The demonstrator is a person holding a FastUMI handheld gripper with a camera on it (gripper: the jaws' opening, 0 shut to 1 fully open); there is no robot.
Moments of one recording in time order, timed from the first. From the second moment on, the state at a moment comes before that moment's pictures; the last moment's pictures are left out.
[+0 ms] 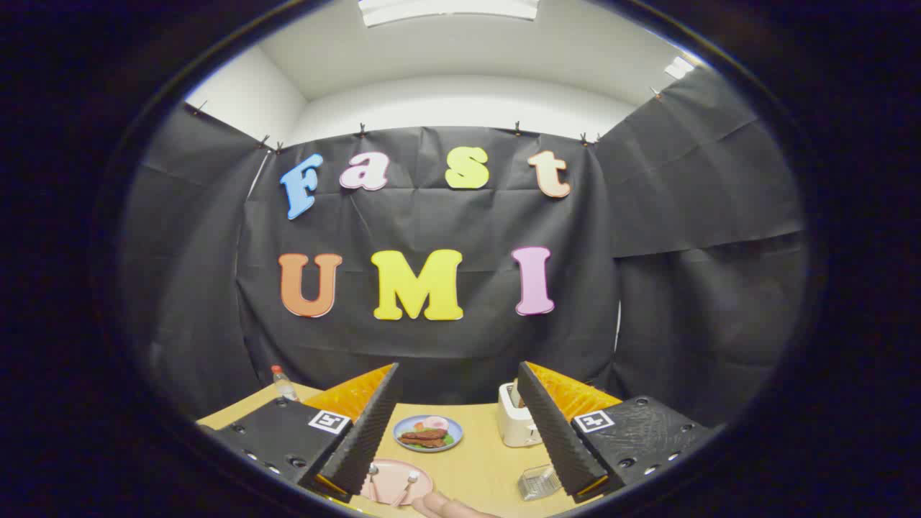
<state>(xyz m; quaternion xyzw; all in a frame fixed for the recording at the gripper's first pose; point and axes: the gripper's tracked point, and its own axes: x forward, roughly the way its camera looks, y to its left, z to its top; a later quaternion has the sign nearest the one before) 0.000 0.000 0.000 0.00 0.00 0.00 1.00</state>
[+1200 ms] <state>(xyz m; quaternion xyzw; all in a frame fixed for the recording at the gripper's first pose) 0.021 0.015 0.008 -0.01 0.03 0.05 1.00</state>
